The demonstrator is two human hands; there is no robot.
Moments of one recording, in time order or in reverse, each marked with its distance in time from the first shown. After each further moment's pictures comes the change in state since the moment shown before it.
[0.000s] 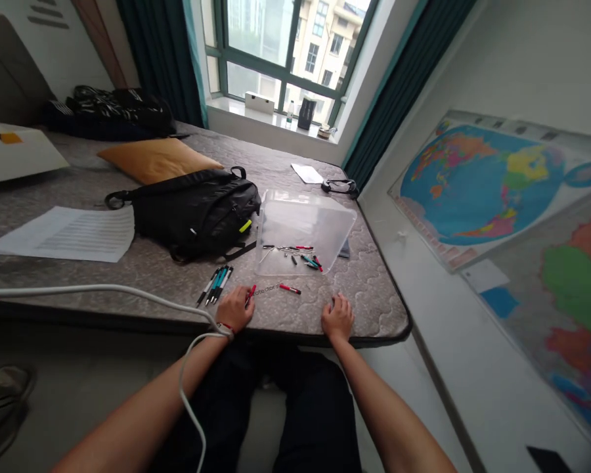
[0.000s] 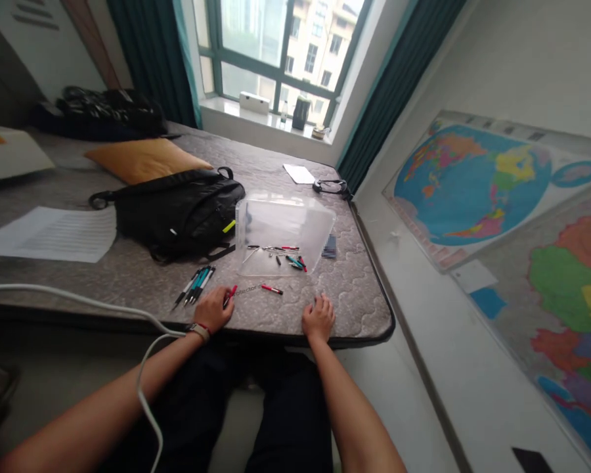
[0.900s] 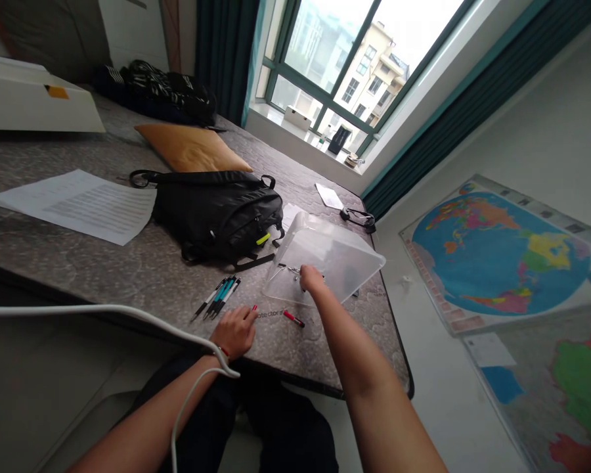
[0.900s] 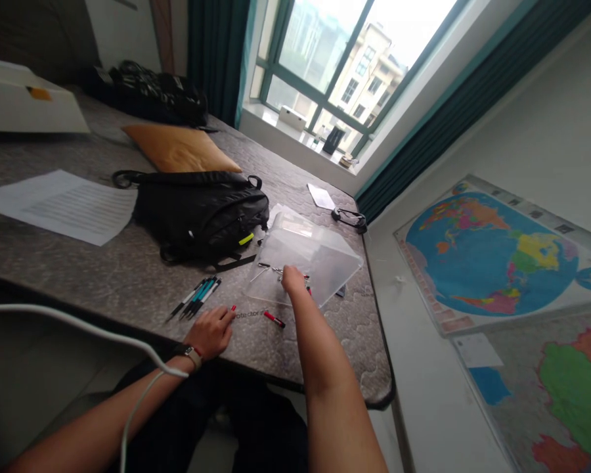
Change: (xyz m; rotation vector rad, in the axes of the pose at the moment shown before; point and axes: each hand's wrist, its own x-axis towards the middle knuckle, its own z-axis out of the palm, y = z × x) left_hand -0.001 -0.005 0.007 -0.101 -0.029 0.017; right_hand 0.190 -0.188 0.047 -0.186 -0.649 -0.411
